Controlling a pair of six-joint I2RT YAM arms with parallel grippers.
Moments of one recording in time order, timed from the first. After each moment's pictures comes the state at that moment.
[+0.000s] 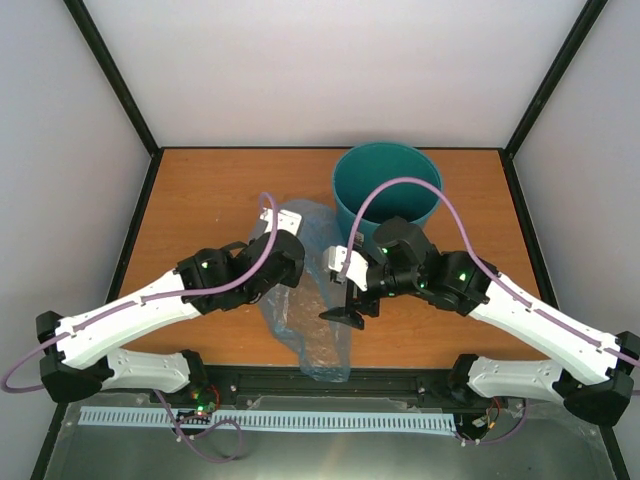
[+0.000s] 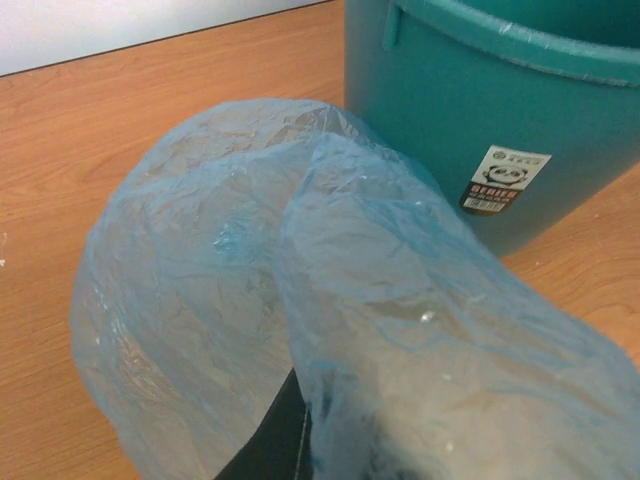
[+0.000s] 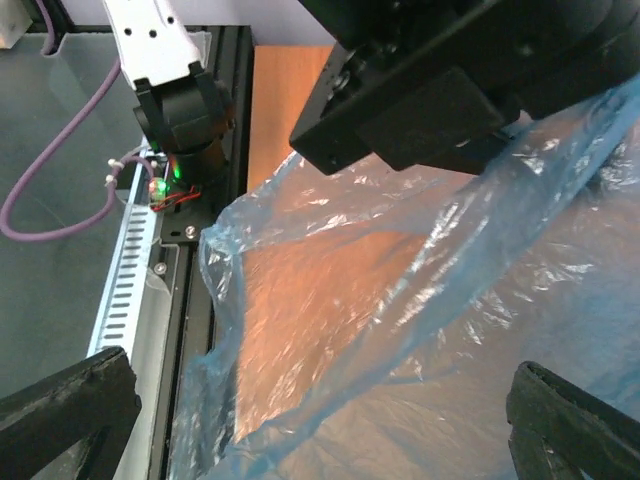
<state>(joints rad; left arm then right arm) -1.11 1.16 1.24 -0.88 -0.58 -0.54 0.99 1.08 1.17 -0.73 -0.40 -0.32</state>
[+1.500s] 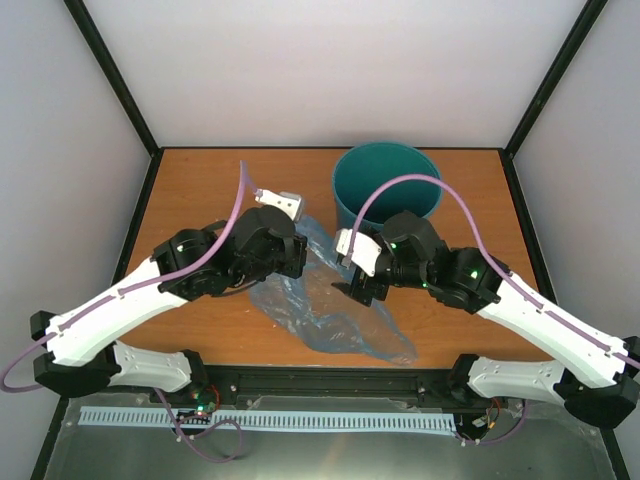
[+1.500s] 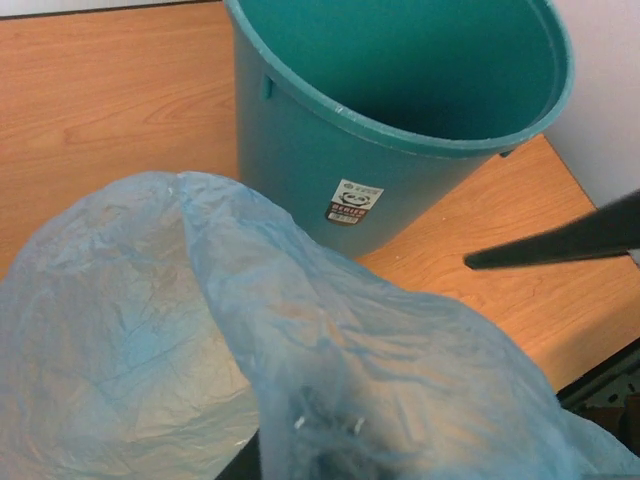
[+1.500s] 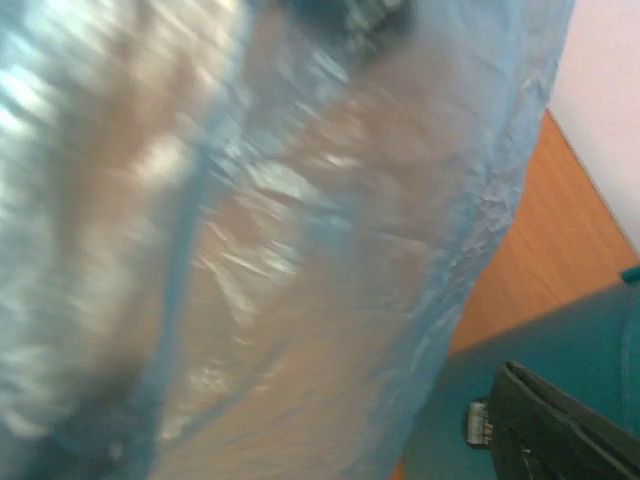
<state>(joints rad) -1.11 1.23 1.55 -1.06 -0.37 -0.63 0.98 1.06 1.25 -0.80 -0.13 -0.37</state>
